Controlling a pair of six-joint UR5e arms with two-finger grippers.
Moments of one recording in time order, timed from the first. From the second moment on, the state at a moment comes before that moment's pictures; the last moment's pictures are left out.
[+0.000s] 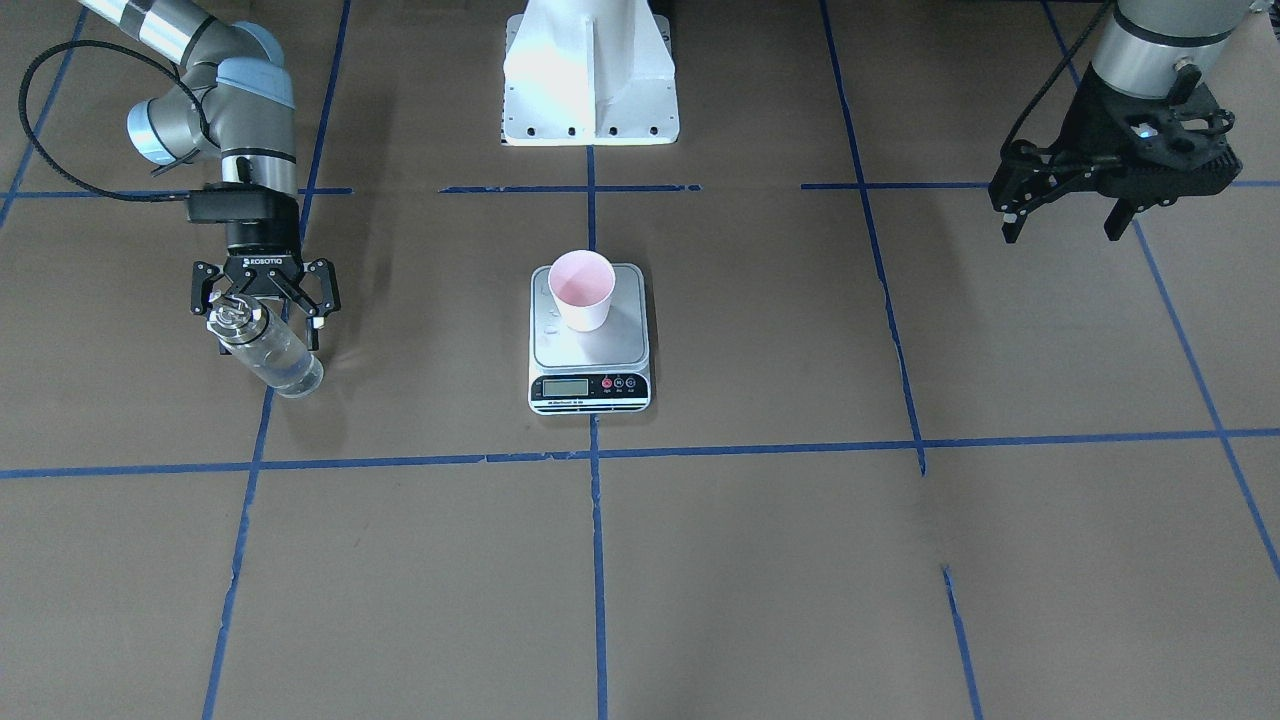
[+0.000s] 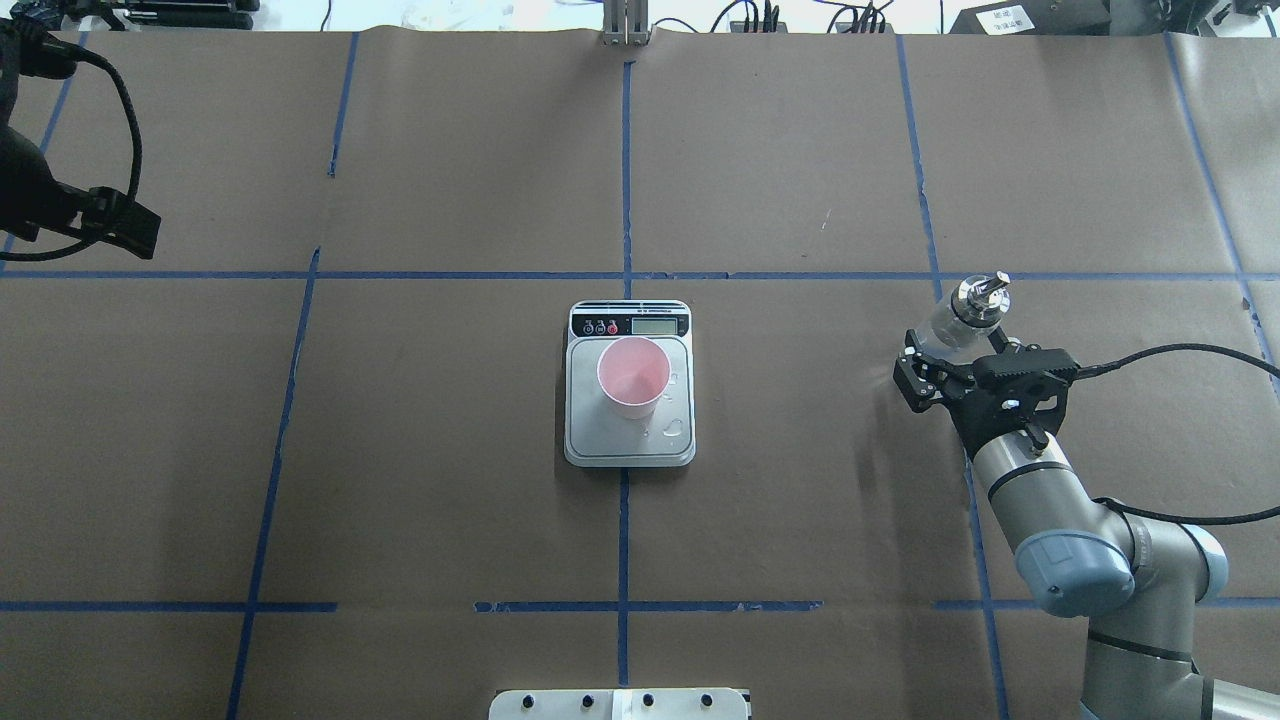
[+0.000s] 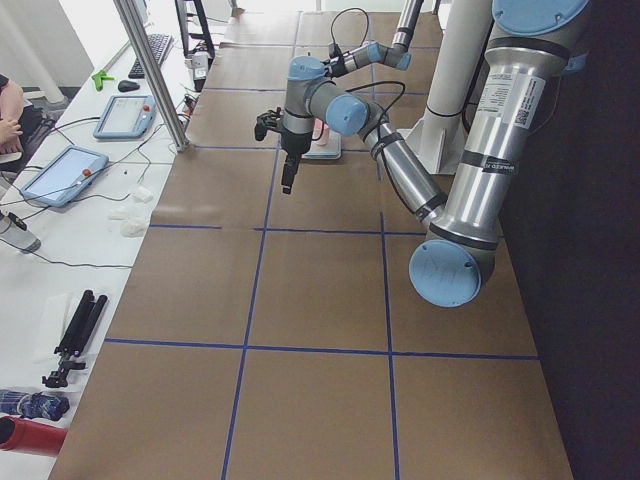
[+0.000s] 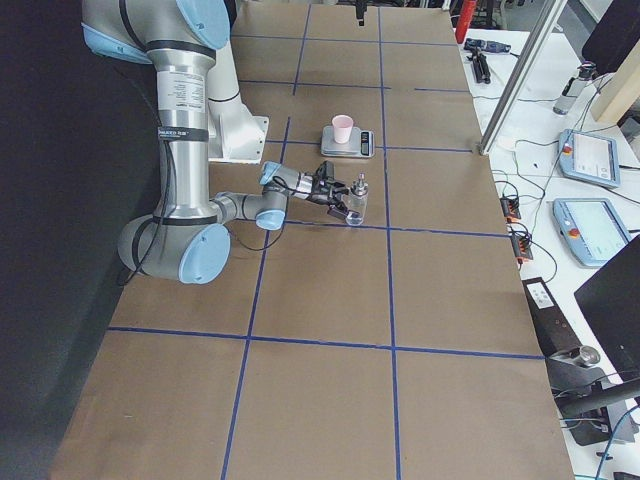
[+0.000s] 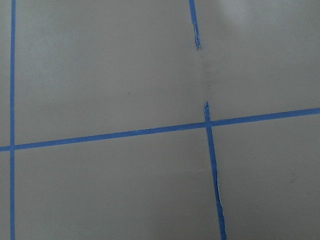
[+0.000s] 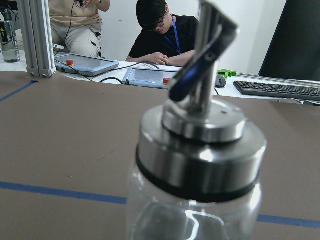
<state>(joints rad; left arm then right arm) -1.02 -1.82 -2.19 -1.26 -1.99 -0.65 0.30 -1.56 1.67 -0.61 0.68 1.12</state>
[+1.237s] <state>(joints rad) -1.02 -1.82 -2.19 -1.26 -2.00 -0.65 0.48 -1.49 1.76 -0.66 0.90 0.84</state>
